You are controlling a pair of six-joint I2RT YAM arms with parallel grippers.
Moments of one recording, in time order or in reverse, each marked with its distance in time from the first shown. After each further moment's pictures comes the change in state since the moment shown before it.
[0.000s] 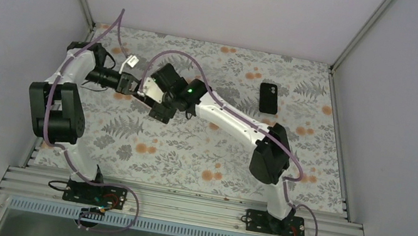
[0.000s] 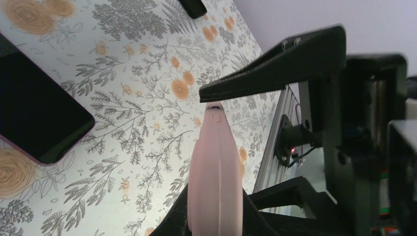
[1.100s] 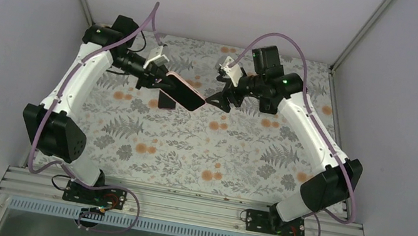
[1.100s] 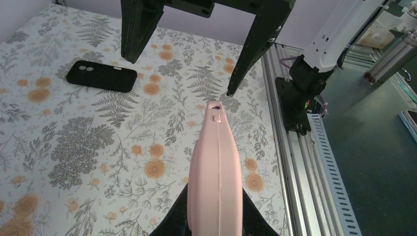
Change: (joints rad) left arm -0.349 -0.159 0.299 -0.005 -0.044 0.226; right arm -0.513 -0.511 -0.347 -0.054 -0.779 -0.106
